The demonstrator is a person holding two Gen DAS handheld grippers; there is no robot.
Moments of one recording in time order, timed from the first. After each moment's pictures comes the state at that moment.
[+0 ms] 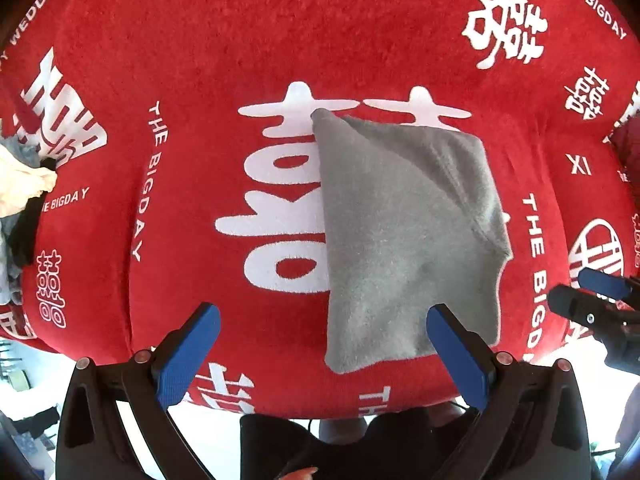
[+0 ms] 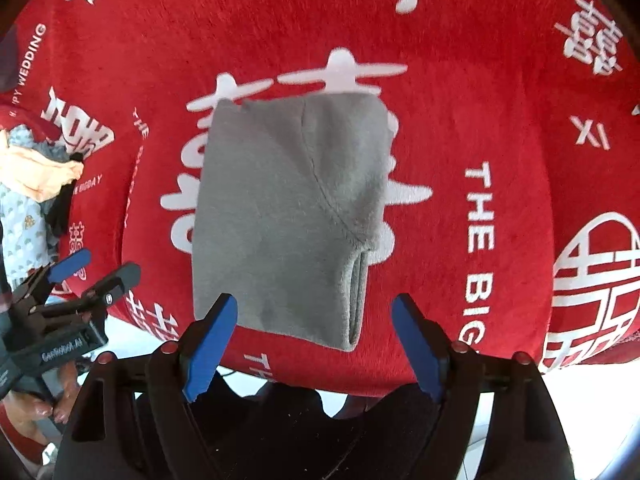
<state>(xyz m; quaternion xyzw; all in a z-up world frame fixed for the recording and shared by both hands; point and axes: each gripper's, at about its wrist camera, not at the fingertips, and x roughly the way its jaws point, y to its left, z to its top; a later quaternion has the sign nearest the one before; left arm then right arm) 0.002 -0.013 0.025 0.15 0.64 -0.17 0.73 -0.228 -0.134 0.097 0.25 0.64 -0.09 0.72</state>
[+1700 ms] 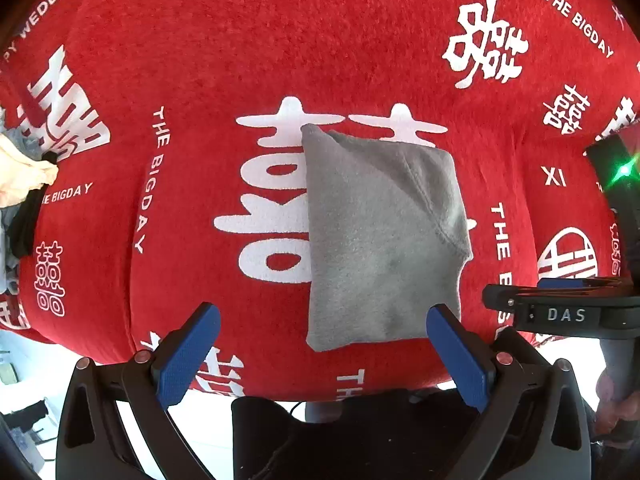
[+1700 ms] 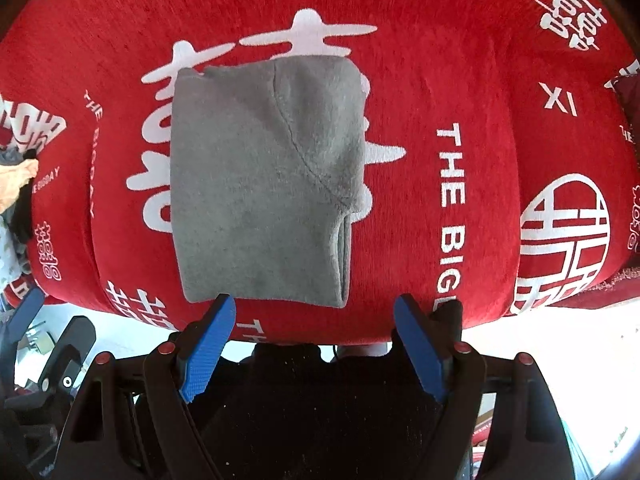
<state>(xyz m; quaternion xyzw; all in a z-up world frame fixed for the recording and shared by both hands) -0.006 -0.011 0.073 0.12 0.64 -0.18 0.73 -0.201 -0.124 0.101 0.23 0.74 -0.15 0.61</state>
